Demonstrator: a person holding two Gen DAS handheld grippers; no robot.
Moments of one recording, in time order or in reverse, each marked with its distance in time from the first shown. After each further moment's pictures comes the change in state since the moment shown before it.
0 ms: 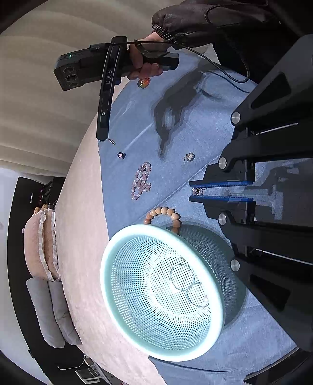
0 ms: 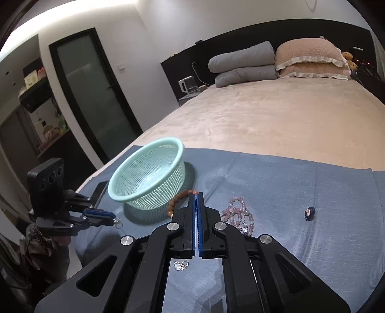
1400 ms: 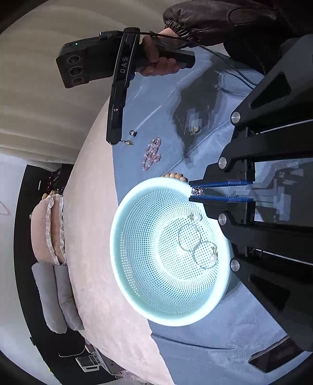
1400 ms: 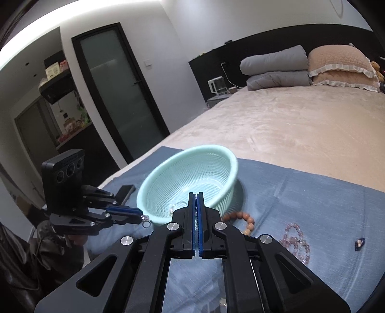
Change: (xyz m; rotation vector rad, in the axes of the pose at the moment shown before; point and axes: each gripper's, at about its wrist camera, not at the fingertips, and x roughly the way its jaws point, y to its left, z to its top) left arm -0.020 0.015 0.015 -0.037 -0.049 0.087; right arm 0.063 0.067 0.024 -0.075 -0.023 0.146
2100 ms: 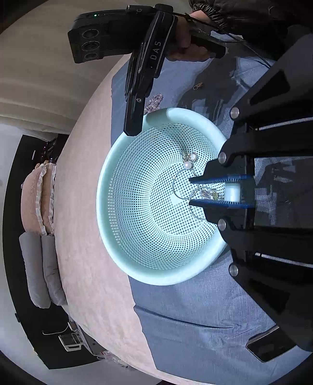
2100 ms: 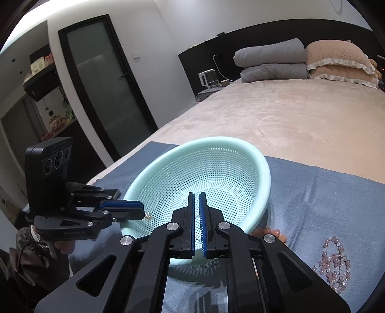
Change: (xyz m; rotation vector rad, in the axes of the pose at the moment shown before) left arm 0.023 0.061 0.003 -0.099 0.042 0.116; right arm 0.084 0.019 -0.001 0.015 0.055 -0.090
